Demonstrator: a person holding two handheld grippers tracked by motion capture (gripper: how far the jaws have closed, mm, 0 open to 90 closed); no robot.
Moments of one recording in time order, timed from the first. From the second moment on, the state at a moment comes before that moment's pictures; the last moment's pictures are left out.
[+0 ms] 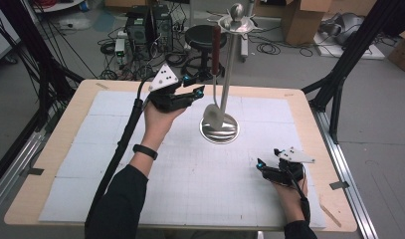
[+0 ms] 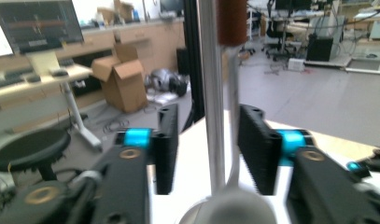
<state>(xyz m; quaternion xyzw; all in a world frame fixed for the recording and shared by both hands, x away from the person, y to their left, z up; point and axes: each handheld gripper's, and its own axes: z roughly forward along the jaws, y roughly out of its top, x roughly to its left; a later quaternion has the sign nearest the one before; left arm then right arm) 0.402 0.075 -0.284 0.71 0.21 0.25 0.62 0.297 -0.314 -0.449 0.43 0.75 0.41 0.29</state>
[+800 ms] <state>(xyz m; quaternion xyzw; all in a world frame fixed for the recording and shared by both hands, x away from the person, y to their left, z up) 0.326 0.242 -0.348 0.75 0.27 0.27 0.54 0.298 -0.317 -0.449 0.44 0.74 0.42 0.28</state>
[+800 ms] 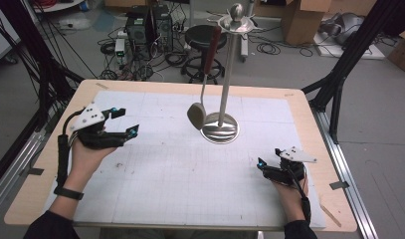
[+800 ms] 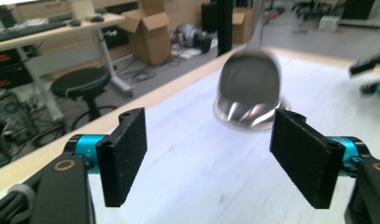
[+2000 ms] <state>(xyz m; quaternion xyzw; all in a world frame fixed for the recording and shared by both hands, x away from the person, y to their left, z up) 0.305 0.272 -0.448 0.74 0.35 0.25 0.52 0.301 -0.315 -0.449 0.44 0.75 0.41 0.27</state>
